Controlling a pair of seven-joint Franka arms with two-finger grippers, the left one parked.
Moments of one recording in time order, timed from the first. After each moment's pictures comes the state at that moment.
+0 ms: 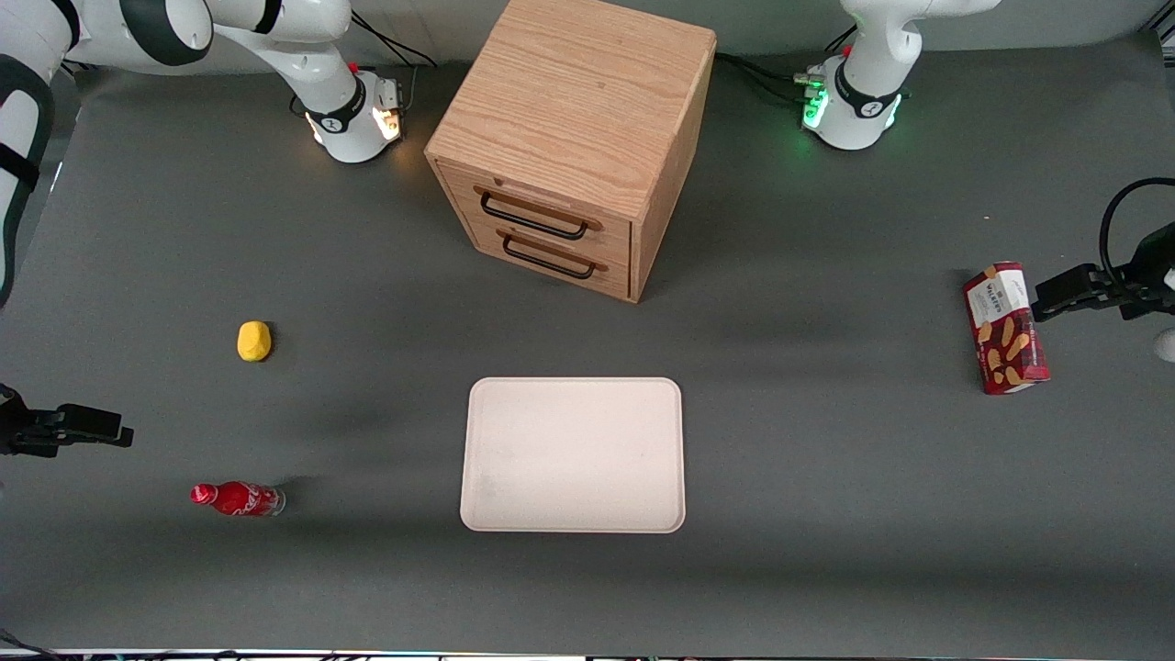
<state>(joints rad) -0.13 0.64 0.02 -0.88 0.03 1.55 -0.20</state>
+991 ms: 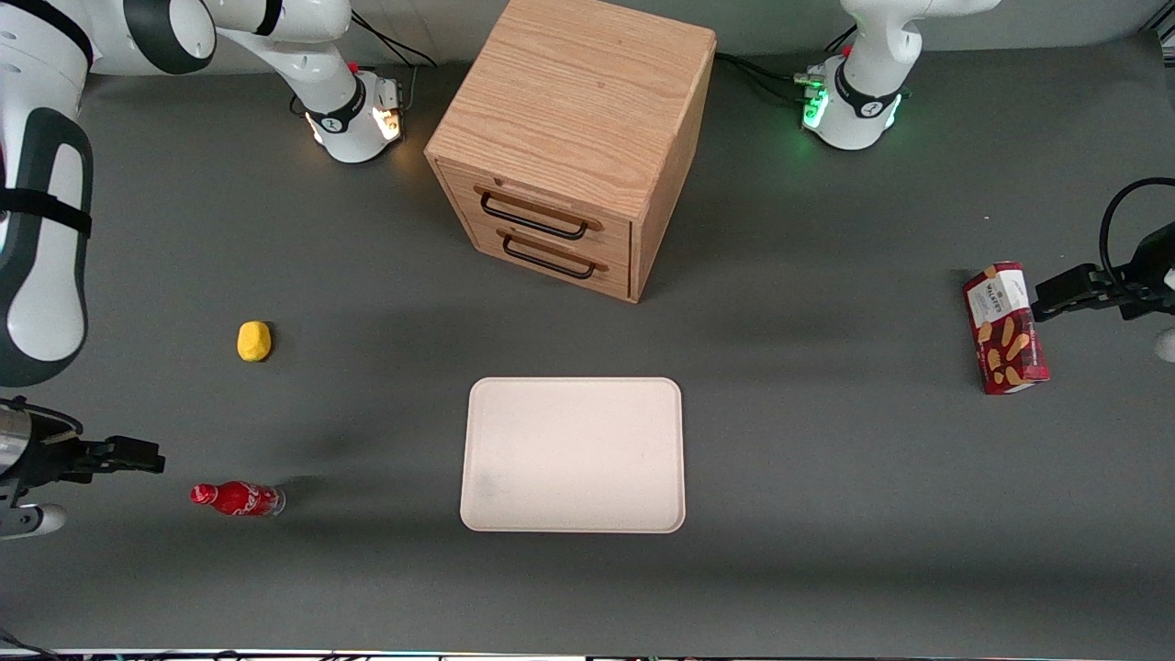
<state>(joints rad) -0.13 0.67 0.03 -1.06 -0.02 1.79 -0.21</state>
